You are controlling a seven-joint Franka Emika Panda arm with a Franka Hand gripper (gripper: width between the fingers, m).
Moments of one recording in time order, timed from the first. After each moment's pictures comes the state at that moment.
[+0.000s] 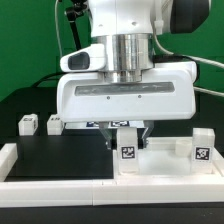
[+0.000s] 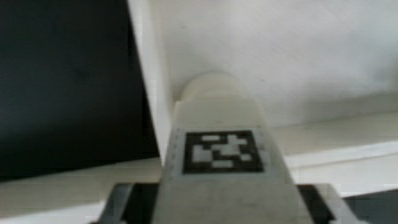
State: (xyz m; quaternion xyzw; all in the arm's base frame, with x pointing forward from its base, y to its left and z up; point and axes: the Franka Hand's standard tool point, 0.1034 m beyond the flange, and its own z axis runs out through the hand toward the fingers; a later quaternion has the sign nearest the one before) arm 0.625 -0.002 0.067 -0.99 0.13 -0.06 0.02
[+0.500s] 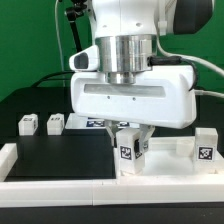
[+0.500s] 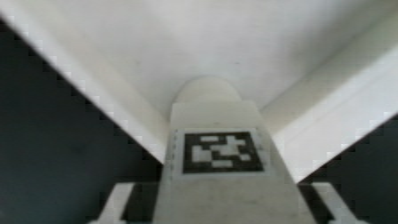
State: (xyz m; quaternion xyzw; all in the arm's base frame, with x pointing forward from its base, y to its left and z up) arm 0.626 0.002 0.066 -0.92 0.39 -0.05 0.04
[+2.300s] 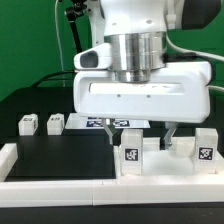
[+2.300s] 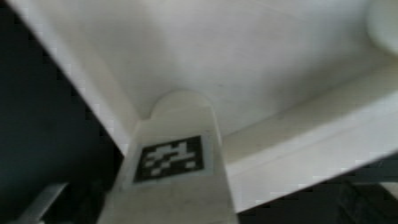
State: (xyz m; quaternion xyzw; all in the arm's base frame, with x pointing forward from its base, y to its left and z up) arm 0.627 0.013 0.072 -0.99 0.12 -0.04 0.02
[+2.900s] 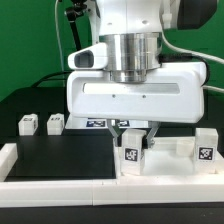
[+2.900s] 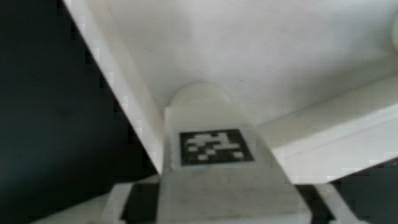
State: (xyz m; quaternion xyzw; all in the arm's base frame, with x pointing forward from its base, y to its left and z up) arm 0.627 0.008 0.070 -0.97 0.23 -0.04 0.02
